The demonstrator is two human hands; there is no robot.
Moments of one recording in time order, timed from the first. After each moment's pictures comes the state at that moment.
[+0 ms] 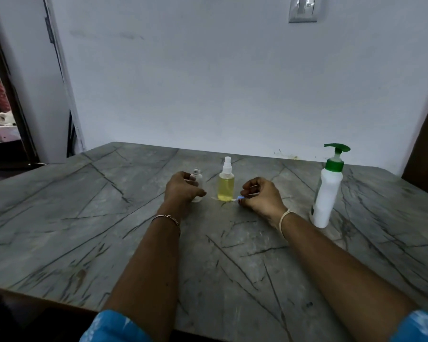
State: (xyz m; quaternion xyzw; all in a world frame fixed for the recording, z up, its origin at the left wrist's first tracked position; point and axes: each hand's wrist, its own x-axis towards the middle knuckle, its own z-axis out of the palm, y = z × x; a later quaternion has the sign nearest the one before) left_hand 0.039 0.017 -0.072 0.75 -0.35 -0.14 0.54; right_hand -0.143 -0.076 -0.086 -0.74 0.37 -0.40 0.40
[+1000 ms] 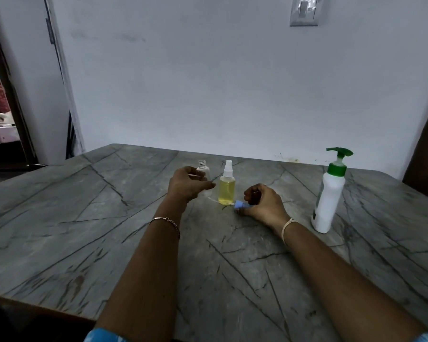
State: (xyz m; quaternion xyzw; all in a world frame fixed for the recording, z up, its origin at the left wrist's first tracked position) left_hand 0.035 0.015 -0.056 0.69 -0.38 -0.19 0.59; right_hand -0.146 -0.077 -0.091 -0.79 0.36 -0.37 0.33
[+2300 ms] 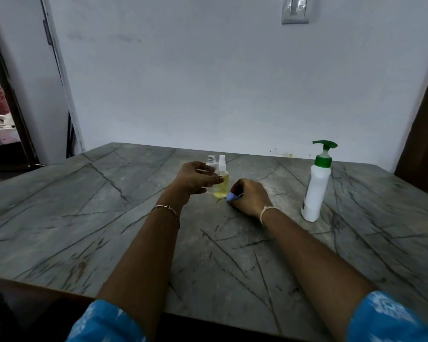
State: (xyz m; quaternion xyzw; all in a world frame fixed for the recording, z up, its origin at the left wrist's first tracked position) left_hand 0.010 0.018 -0.042 0.67 -0.42 -0.27 0.55; right_hand -0.135 -0.078 -0.087 -0.86 0.37 -0.30 0.19
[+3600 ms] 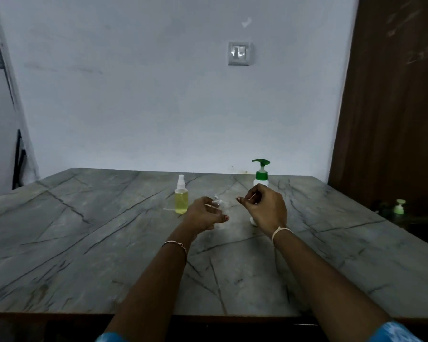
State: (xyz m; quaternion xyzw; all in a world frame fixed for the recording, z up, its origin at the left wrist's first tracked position) left_hand -0.108 0.014 -0.065 0.64 -0.49 -0.29 0.51; right_hand -0.267 -0.050 -0.064 -0.72 0.42 -0.53 0.13
